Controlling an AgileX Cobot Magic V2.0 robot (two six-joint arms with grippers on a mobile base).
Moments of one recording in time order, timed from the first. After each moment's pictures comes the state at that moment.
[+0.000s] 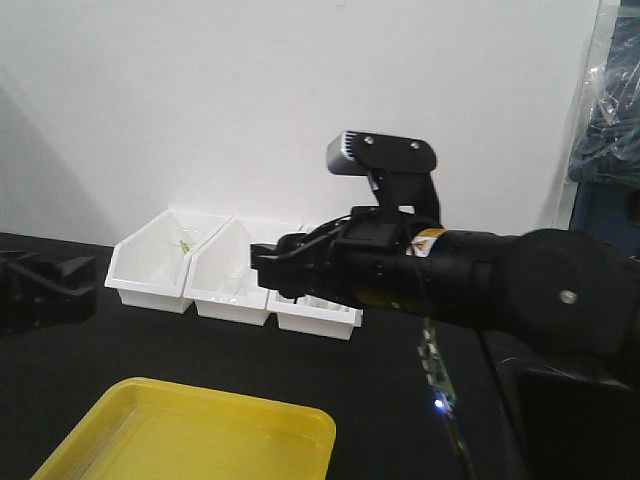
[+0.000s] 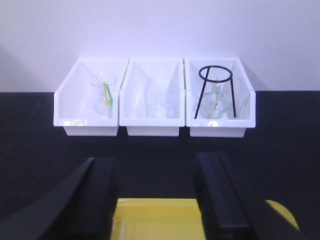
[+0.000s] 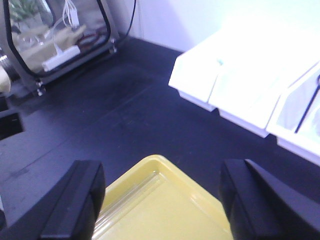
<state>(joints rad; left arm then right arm) -0.22 1.12 -0.98 0.21 0.22 -0.28 0.61 1.50 -1.34 0.44 0.24 -0.21</state>
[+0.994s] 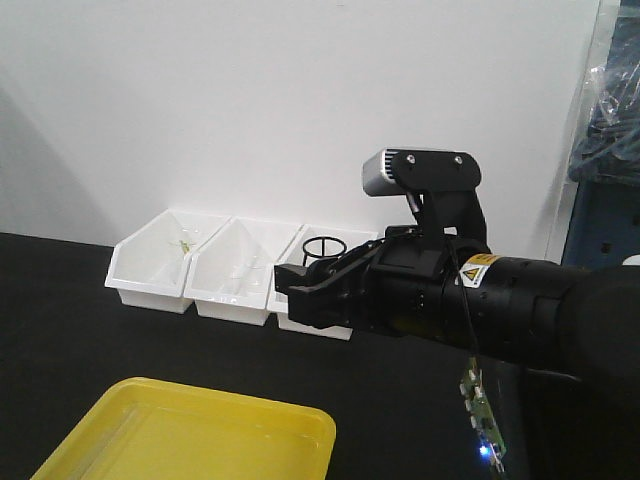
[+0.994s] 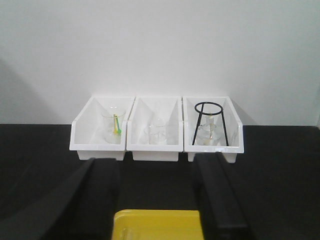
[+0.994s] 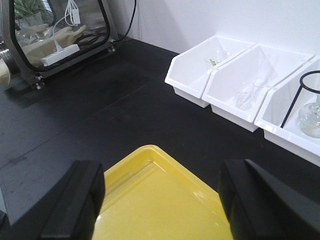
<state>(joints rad) -0.22 0.80 -0.83 0.20 0.25 -0.28 0.61 1.40 -1.22 0.43 0.23 -0.24</state>
